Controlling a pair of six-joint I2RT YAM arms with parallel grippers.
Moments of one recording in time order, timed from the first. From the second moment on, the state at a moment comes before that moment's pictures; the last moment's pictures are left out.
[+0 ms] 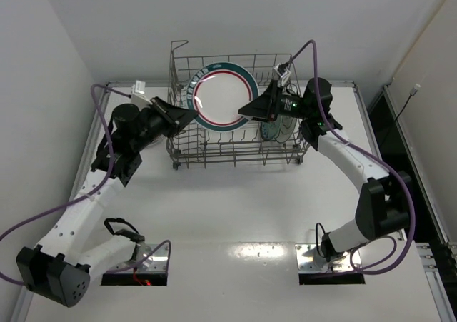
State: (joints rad) left arm -0.29 1.00 1.00 -0.09 0.29 -1.14; right arm 0.28 1.51 1.11 0.47 -1.03 1.06
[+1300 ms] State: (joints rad) left arm 0.23 1.08 0.99 -0.60 -0.04 -0.59; right arm 0.28 1.80 1.72 -0.80 0.10 0.22
